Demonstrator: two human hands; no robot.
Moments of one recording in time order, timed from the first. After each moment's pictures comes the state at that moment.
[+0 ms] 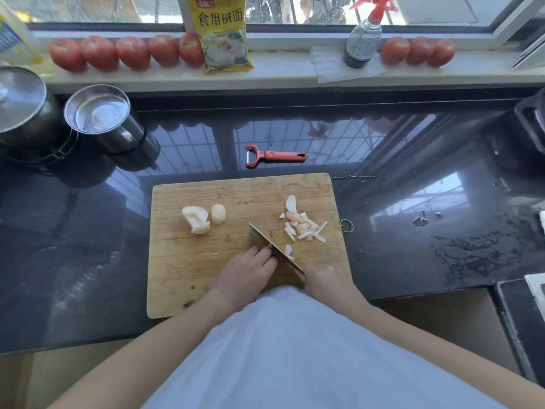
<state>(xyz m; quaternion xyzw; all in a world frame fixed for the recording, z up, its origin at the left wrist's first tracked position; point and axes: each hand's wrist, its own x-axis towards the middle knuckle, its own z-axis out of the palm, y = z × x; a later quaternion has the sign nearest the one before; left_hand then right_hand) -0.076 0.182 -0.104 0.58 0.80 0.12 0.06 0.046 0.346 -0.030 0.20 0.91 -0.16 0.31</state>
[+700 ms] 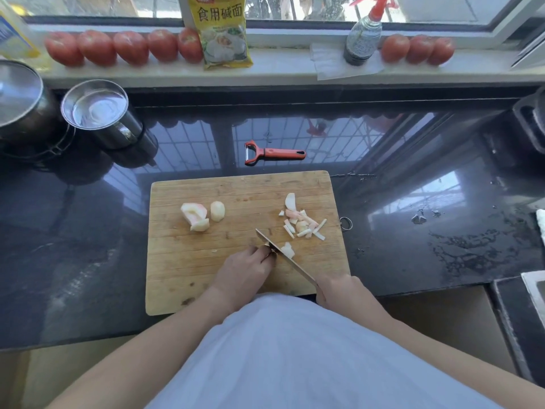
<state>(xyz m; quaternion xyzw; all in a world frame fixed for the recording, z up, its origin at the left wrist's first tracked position) -0.073 0.179 -0.097 0.57 0.81 0.12 0.05 0.072 0.349 -0.012 0.21 0.92 -0.15 0.30</state>
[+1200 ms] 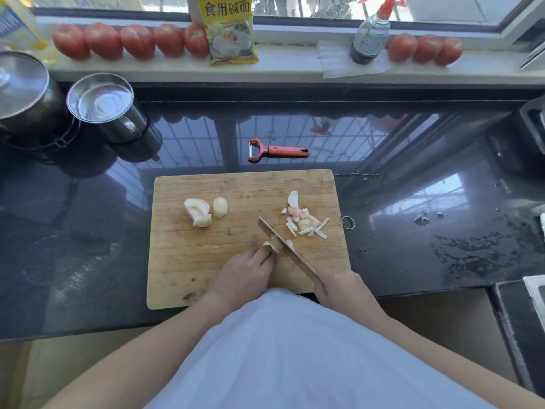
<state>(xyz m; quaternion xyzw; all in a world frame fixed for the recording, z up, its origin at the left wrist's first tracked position) -0.061 0.175 -0.105 0.56 0.81 0.16 -0.02 0.068 0.345 -0.001 0.22 0.92 -0.18 0.26</state>
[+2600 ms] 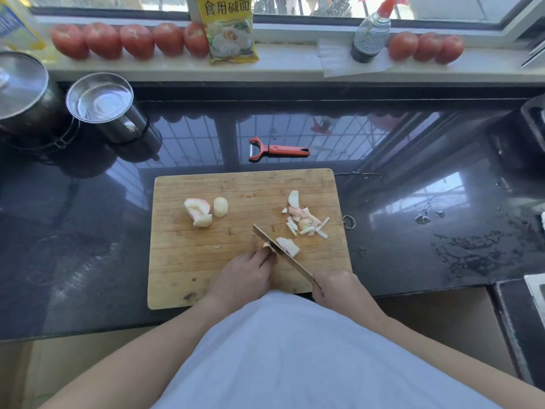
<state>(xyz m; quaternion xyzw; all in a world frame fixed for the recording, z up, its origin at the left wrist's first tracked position) -0.062 0.173 -0.098 0.56 0.81 0.16 0.03 0.066 0.343 -0.005 0.20 0.92 -0.19 0.27</state>
